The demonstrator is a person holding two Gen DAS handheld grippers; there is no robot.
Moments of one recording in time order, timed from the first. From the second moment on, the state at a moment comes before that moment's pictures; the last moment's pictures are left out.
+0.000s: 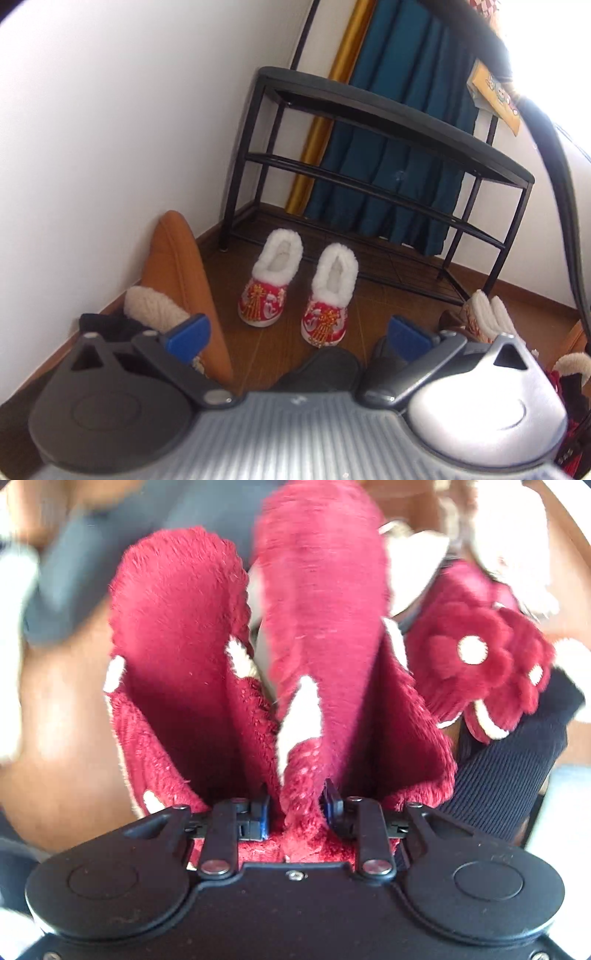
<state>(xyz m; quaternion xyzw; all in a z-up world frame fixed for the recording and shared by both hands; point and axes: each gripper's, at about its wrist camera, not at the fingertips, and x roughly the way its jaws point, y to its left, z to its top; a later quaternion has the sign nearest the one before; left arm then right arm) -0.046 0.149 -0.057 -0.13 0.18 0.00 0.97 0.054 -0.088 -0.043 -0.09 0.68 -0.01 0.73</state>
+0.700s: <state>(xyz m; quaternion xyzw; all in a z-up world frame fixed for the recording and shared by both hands) -0.003 0.133 -0.023 -0.07 0.17 0.04 0.98 0.255 -0.149 0.015 0.06 0.52 -0.01 0.85</state>
